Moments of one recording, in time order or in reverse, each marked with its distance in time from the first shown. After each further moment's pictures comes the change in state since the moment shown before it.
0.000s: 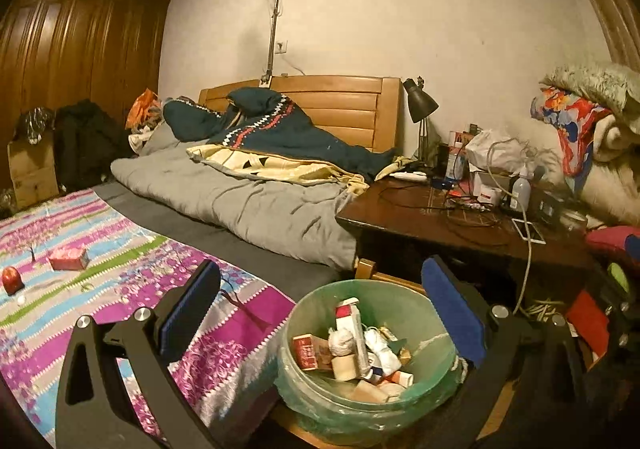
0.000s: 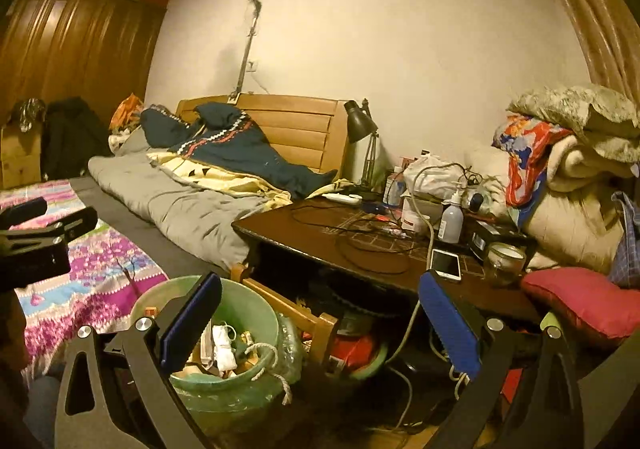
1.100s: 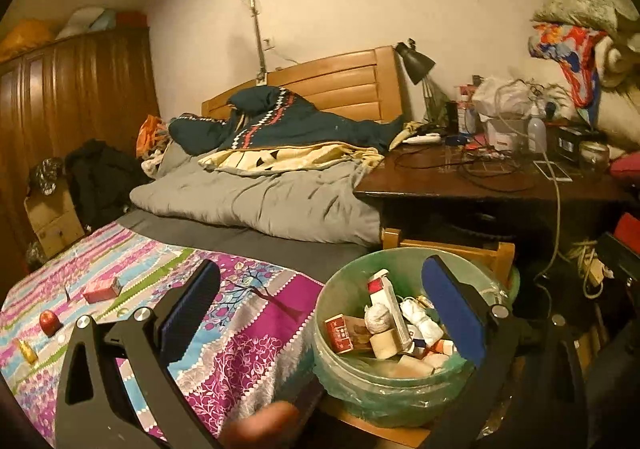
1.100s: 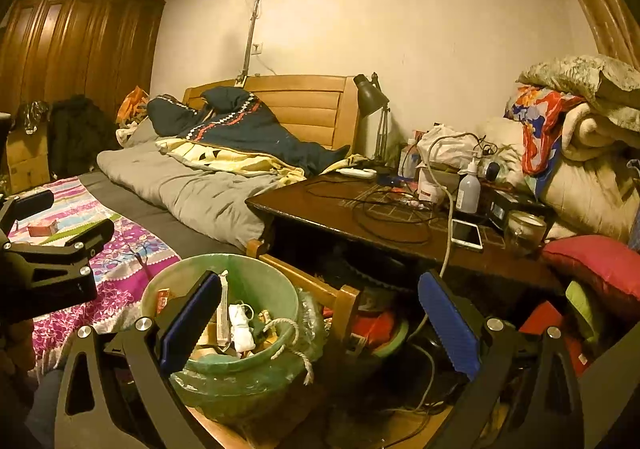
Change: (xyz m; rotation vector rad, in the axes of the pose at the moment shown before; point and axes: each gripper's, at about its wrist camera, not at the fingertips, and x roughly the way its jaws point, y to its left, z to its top) left arm 0.008 -0.024 -0.021 0.223 0.044 0.109; right arm 0.021 0.006 -0.025 0.063 0.073 0.056
